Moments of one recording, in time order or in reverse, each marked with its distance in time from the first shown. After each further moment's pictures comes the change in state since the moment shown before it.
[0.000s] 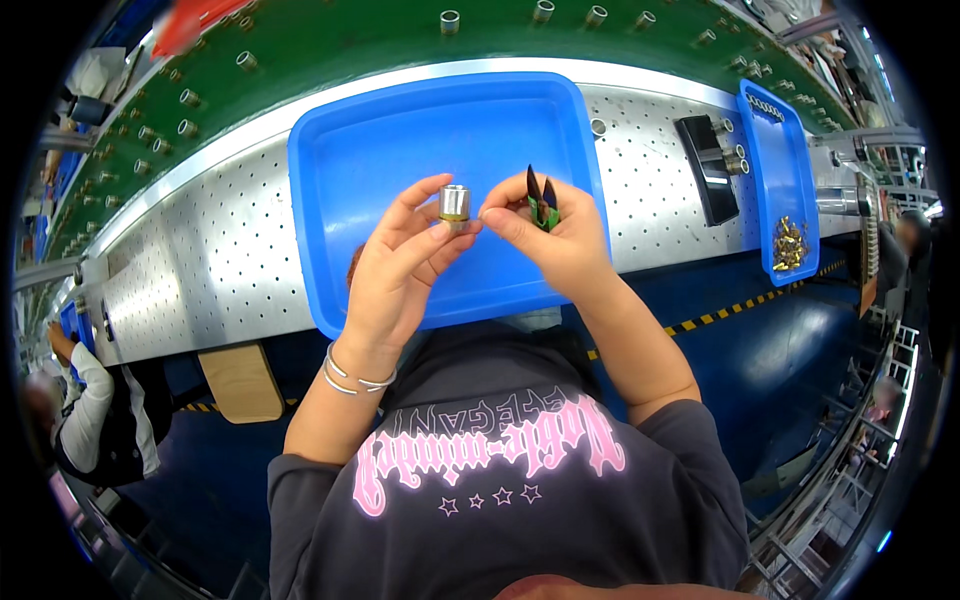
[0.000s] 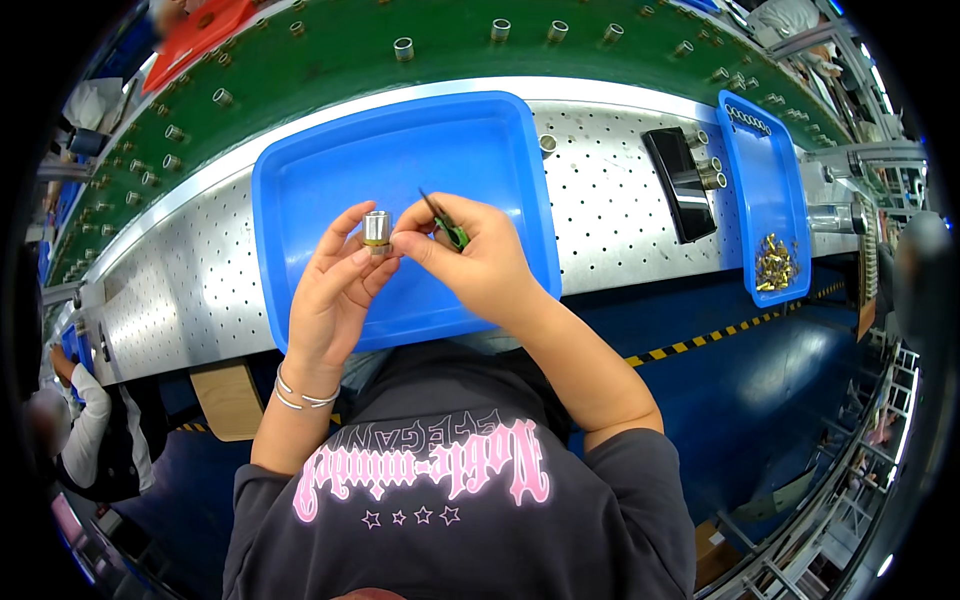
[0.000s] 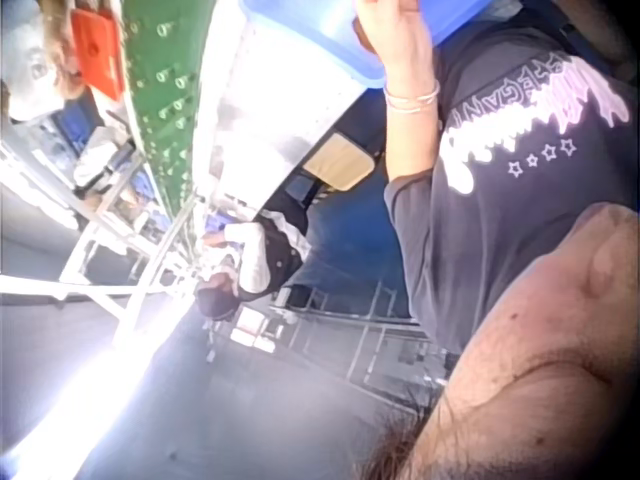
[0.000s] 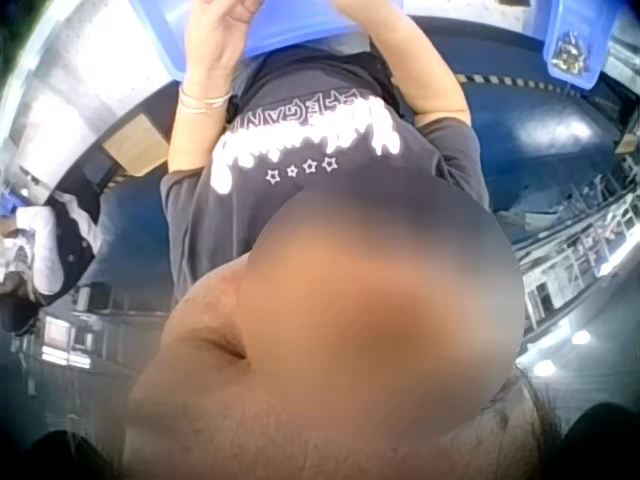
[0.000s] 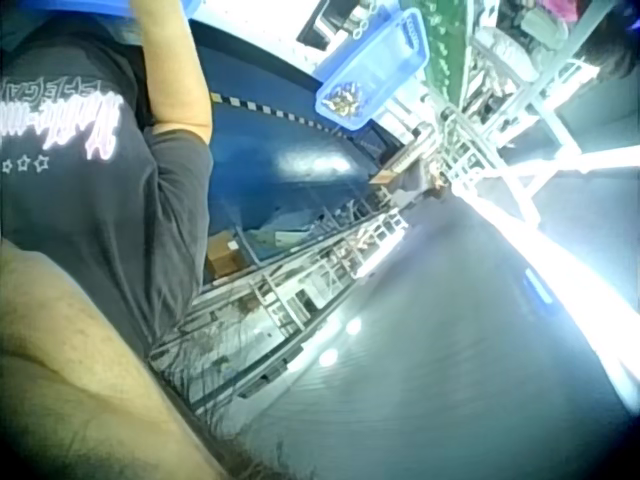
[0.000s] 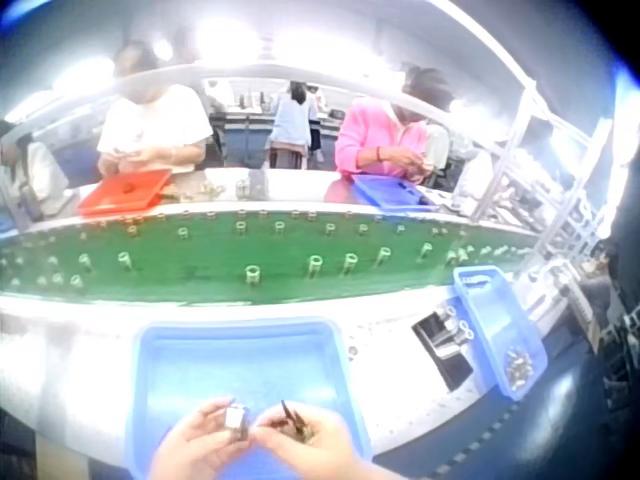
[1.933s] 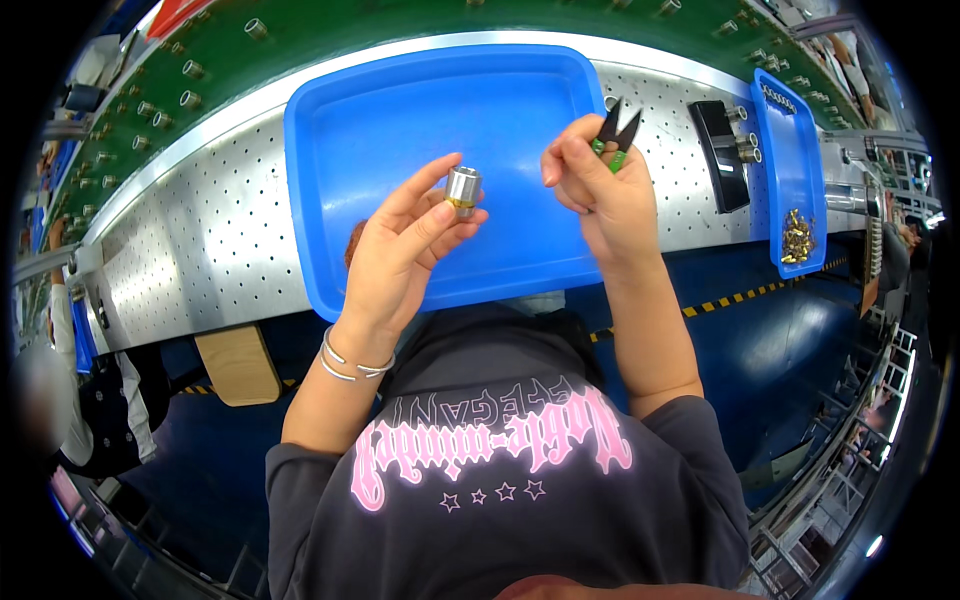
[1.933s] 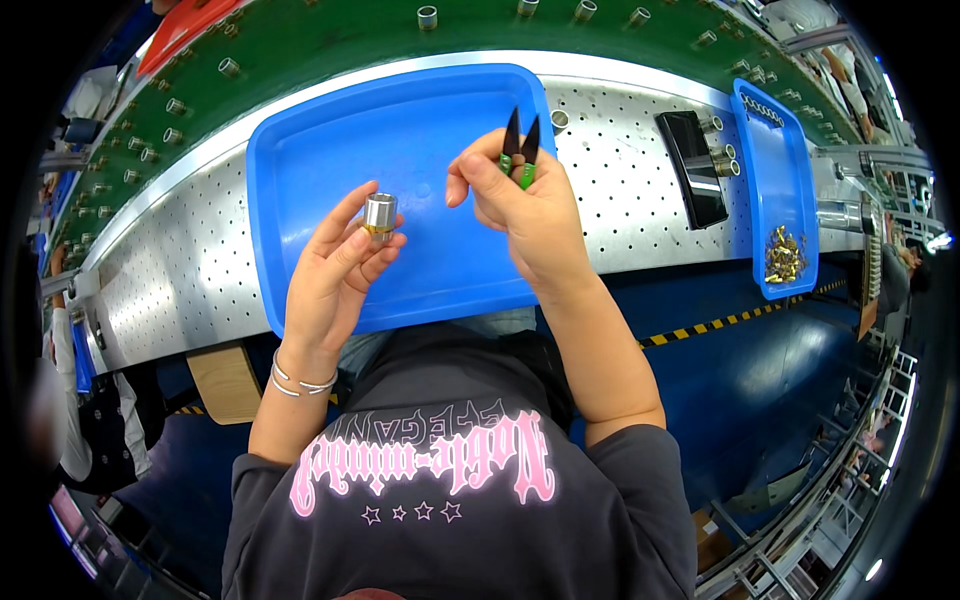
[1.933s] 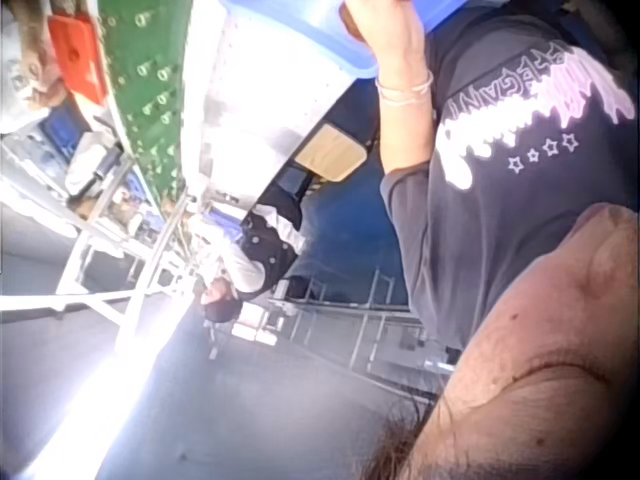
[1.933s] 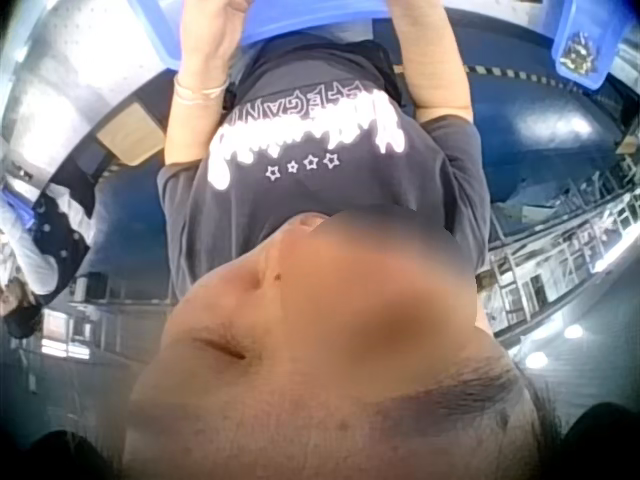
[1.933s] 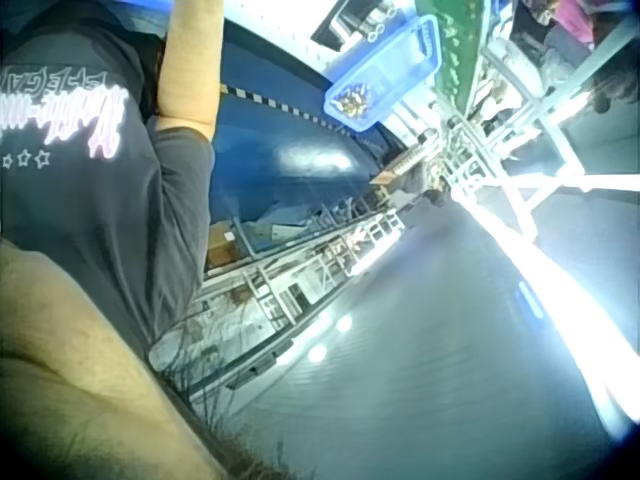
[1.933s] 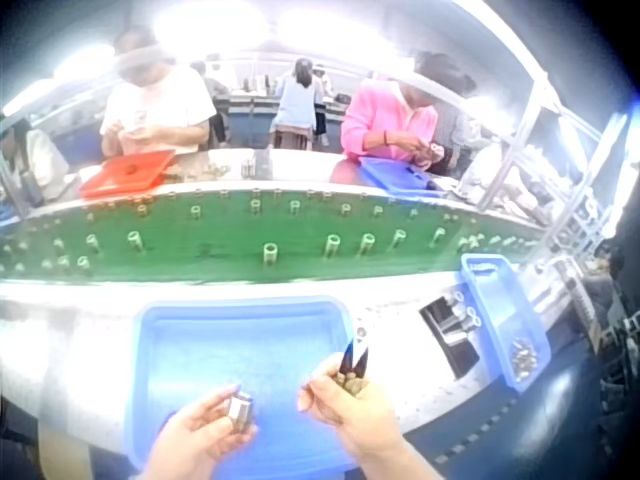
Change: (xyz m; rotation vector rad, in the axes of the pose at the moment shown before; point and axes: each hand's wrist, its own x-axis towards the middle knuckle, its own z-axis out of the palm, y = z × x) left_hand -0.002 -0.006 -0.010 0.126 0.014 -0.025; right_hand 0.009 0.003 -0.027 0.356 0.055 0.031
